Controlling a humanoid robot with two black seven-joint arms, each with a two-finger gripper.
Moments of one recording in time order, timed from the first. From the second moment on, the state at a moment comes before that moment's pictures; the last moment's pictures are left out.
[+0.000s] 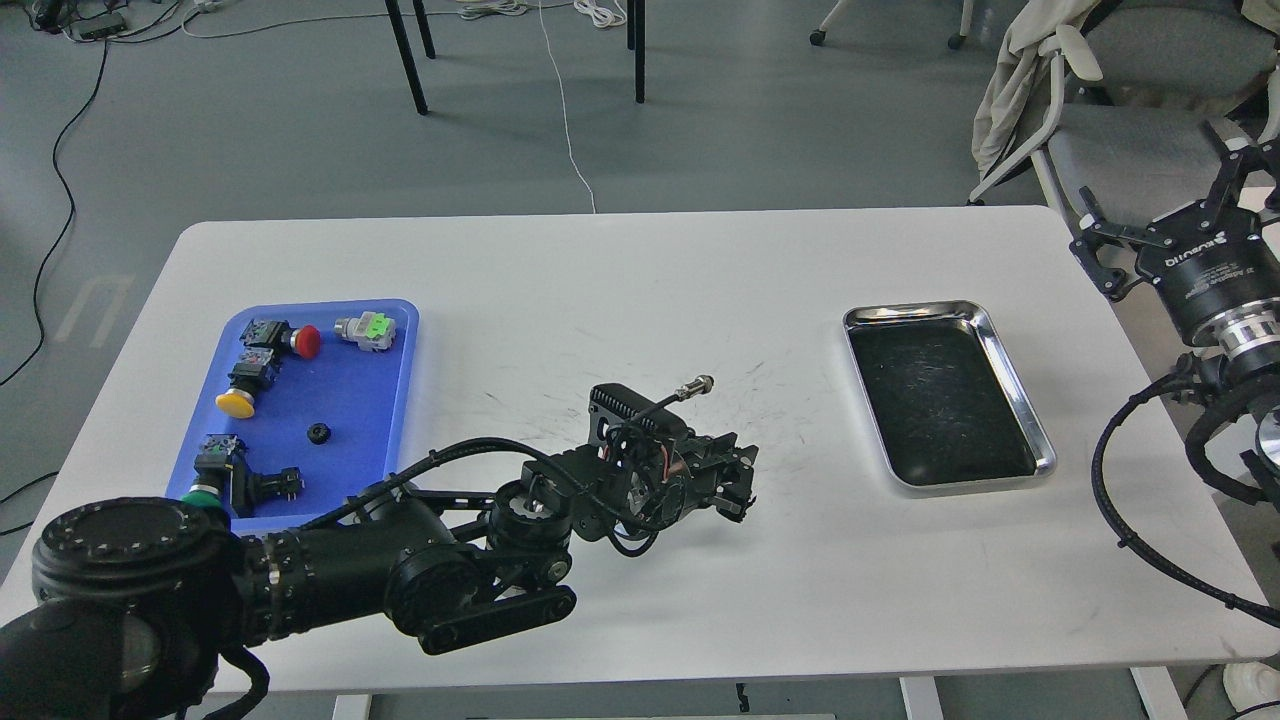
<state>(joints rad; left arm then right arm) -0.84 -0.04 -0.02 -1.01 1.69 0.07 0.15 0.38 -0.55 1.23 1.00 0.07 0.39 0.12</state>
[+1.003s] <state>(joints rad) -0.88 -0.04 -0.54 -1.06 1.57 0.19 0.18 0.40 -0.56 1.21 0.99 0.06 0.39 0.12</state>
